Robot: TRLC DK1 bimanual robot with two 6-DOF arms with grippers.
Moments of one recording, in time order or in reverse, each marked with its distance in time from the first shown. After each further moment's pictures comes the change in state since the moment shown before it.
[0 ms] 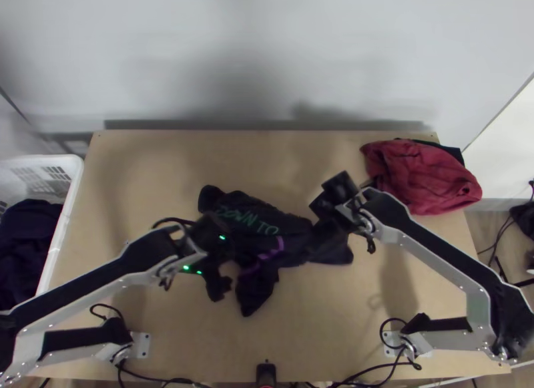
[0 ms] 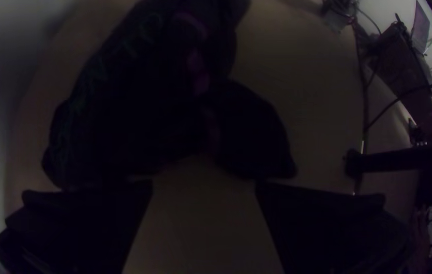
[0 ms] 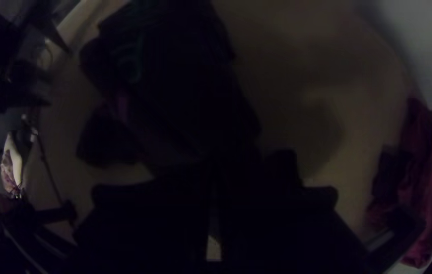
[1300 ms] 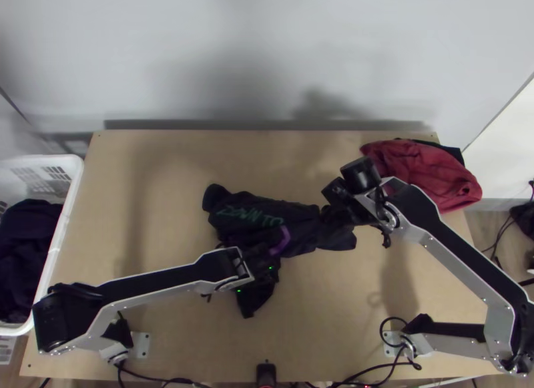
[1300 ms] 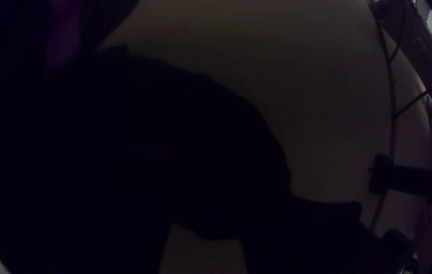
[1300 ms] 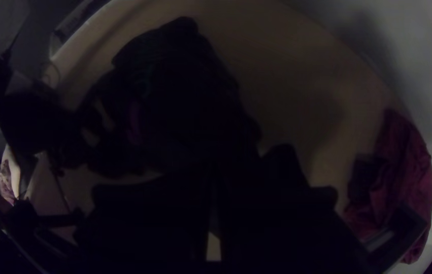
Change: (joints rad) left arm -0.204 0.335 -0.007 0.203 -0.058 -0.064; right arm -0.047 -0.082 0.108 -0.089 -0.005 -0.012
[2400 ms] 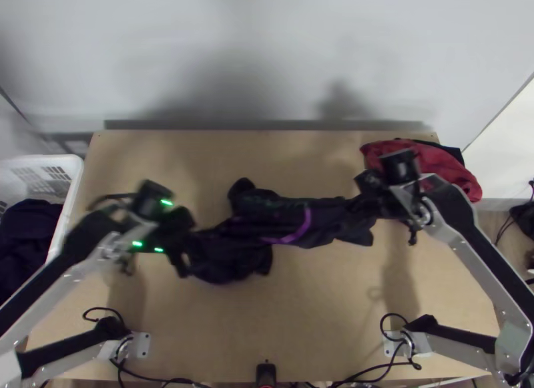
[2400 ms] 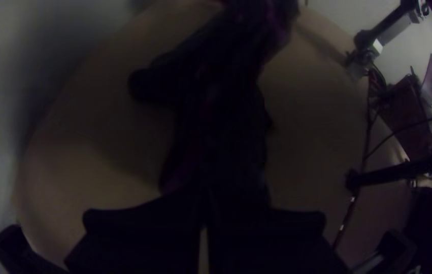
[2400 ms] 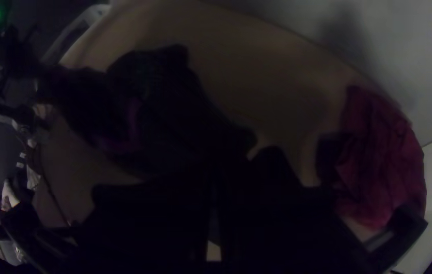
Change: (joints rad) left arm 0.554 -0.507 0.096 -0.363 0.169 0.179; right arm -0.200 -0.099 -0.008 -0.036 -0.024 -0.014
